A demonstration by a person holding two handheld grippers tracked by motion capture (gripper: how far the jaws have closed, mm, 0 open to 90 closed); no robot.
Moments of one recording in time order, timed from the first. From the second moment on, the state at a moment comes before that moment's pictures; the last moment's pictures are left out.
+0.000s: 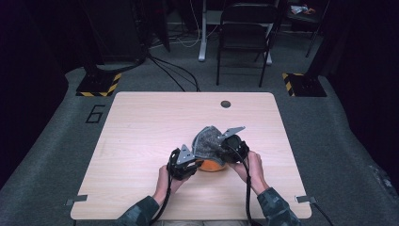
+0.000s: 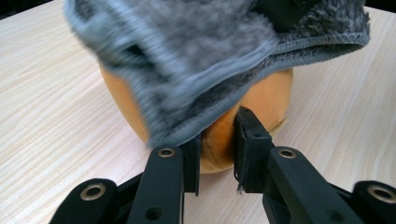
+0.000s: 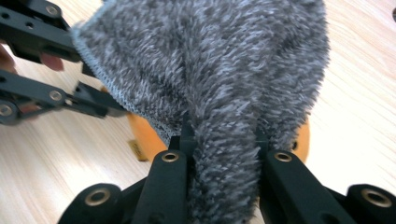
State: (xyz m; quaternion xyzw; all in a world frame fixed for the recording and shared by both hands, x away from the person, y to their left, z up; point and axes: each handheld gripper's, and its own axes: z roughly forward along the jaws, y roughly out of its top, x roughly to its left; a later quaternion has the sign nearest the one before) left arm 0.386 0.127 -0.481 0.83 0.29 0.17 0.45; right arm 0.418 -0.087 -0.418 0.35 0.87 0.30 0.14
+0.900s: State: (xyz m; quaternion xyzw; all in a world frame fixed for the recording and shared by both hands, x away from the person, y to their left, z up) left arm 0.390 0.135 -0.485 0.83 0.30 0.16 0.45; right arm 0.446 -0.155 -0.460 0.45 0.85 0.25 0.10
